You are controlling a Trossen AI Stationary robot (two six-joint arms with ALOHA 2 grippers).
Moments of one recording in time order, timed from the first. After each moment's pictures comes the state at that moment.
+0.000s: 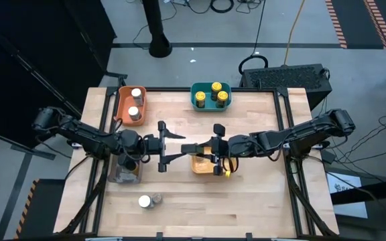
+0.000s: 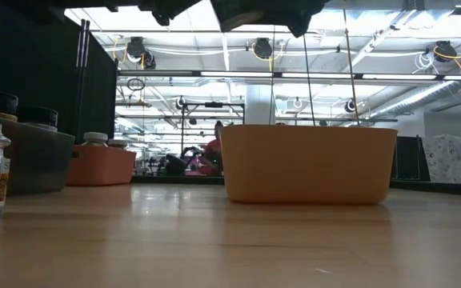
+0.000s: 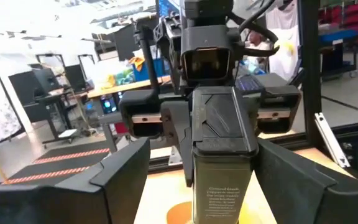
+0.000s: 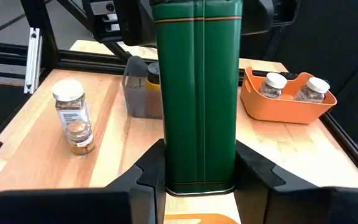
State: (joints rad) left arm -0.21 1.28 0.60 0.81 -0.21 0.24; right arm 0.24 1.43 1.01 0.07 0.28 0.01
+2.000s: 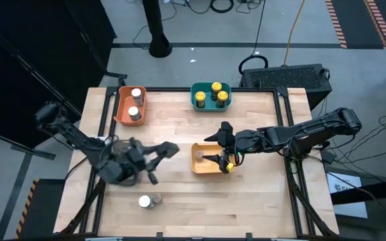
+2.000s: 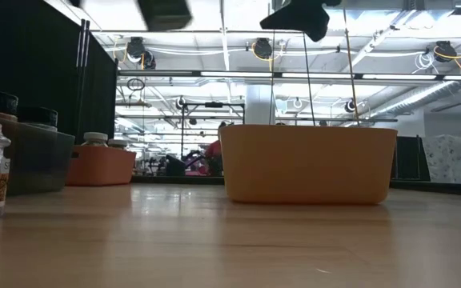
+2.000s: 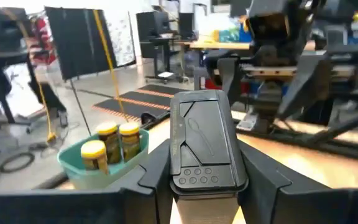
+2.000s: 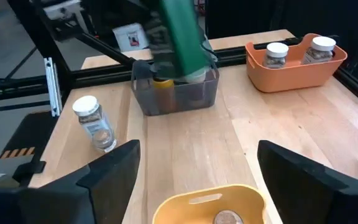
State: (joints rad) left arm -0.63 1.24 0.69 0.50 -1.15 -0.04; right arm 0.21 1.33 1.01 -0.07 0.24 0.27
